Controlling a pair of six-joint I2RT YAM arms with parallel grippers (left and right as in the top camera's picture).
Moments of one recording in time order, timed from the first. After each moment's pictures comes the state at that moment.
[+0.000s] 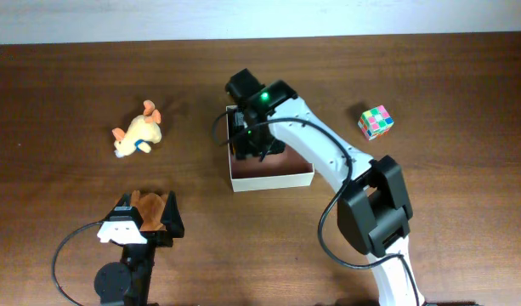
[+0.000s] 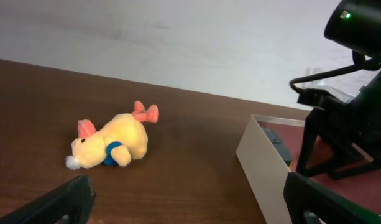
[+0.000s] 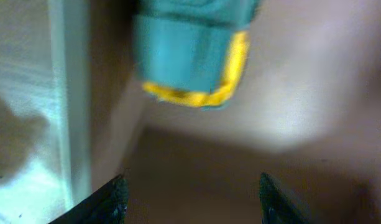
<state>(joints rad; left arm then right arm) 0.09 0.01 0.02 -0.07 0.15 -0.20 0.62 2.23 1.97 -1.15 -0.11 0.41</state>
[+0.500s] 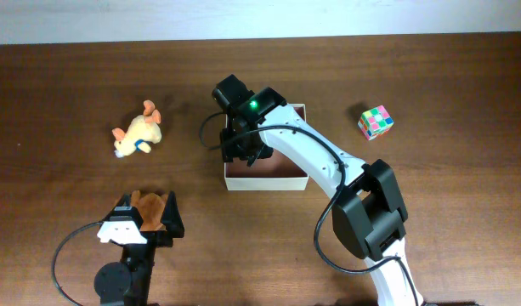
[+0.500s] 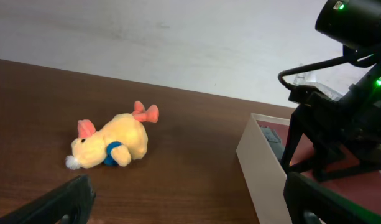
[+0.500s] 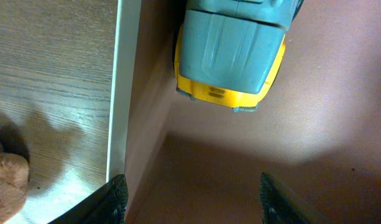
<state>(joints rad) 0.09 0.01 0.02 -0.07 0.15 -0.20 0.67 2.23 1.97 -1.09 -0.12 0.53</state>
